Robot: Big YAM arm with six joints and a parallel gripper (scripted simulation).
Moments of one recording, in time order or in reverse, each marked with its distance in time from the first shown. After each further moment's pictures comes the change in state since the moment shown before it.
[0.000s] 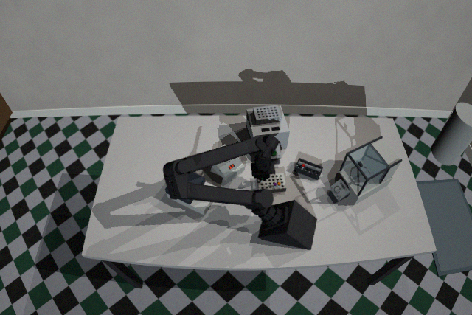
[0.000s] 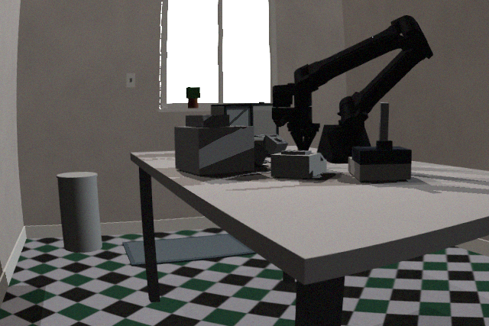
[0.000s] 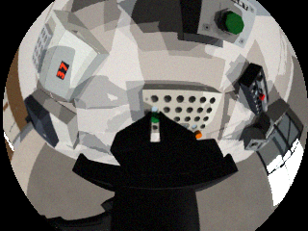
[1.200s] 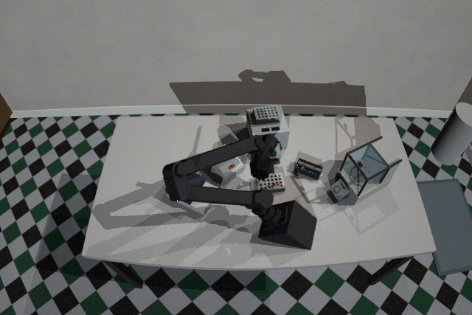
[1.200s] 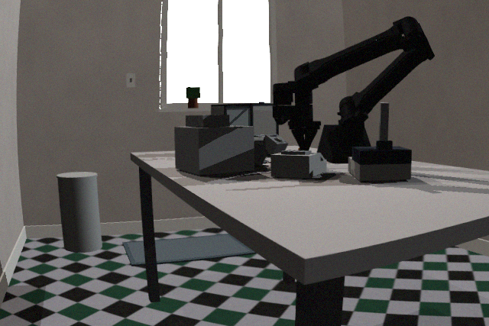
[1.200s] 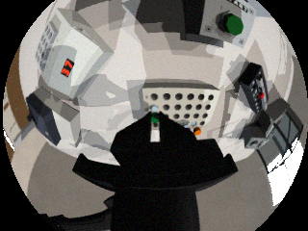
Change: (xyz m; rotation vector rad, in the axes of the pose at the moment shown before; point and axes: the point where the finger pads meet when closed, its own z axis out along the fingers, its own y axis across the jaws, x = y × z) arm 0.001 0.005 -0.007 -0.006 0.008 0.002
